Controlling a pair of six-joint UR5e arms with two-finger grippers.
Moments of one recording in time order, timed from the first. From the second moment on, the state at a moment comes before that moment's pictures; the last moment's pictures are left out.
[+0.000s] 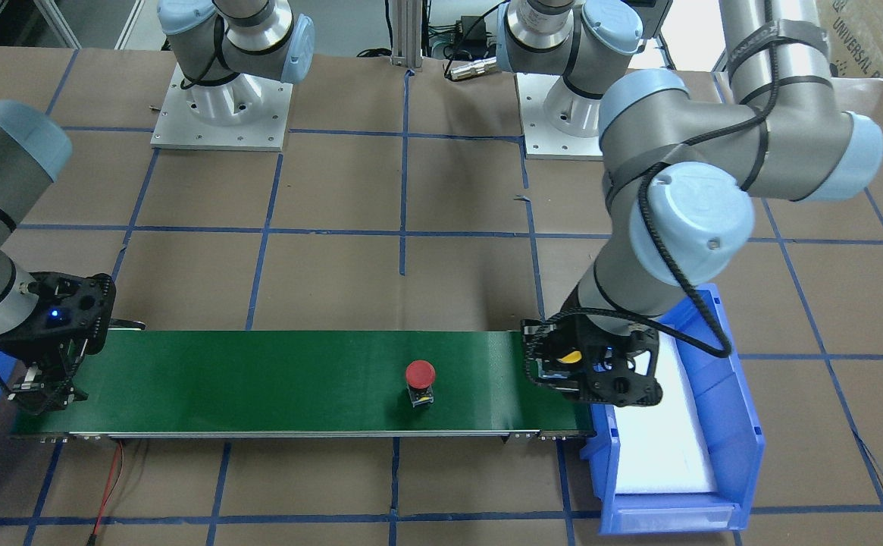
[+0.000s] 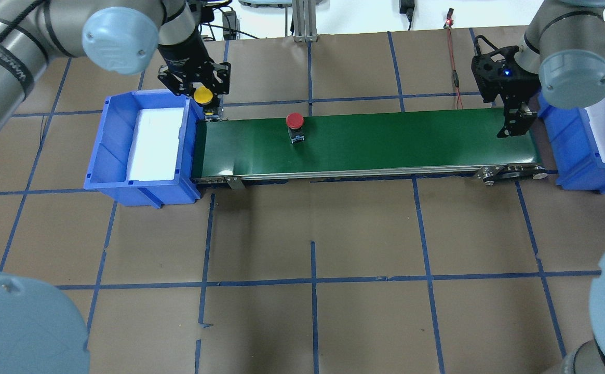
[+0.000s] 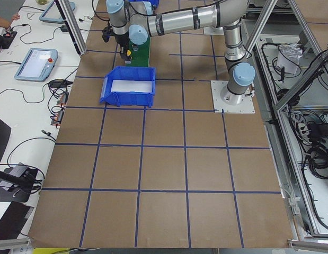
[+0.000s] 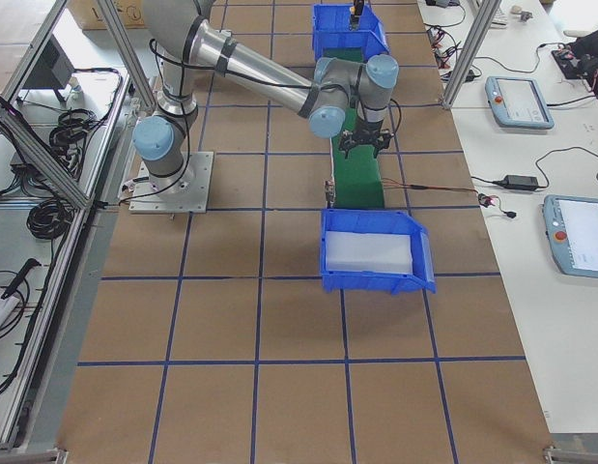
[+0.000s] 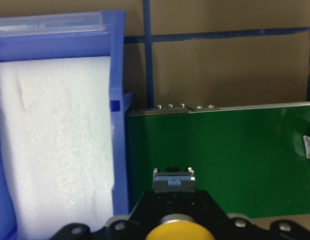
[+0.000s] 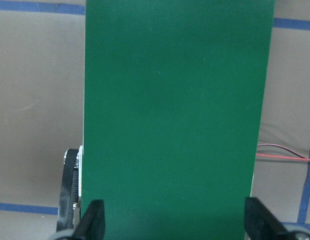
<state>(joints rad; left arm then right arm) -1.65 -2.00 -1.36 -1.39 1.53 -0.02 1.31 -1.22 1.65 -2.03 -1.58 -1.92</state>
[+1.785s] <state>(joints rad) -1.70 -2.08 -1.33 -1.32 1.58 -0.20 1.30 -1.22 1.68 -2.06 -1.59 -1.93</state>
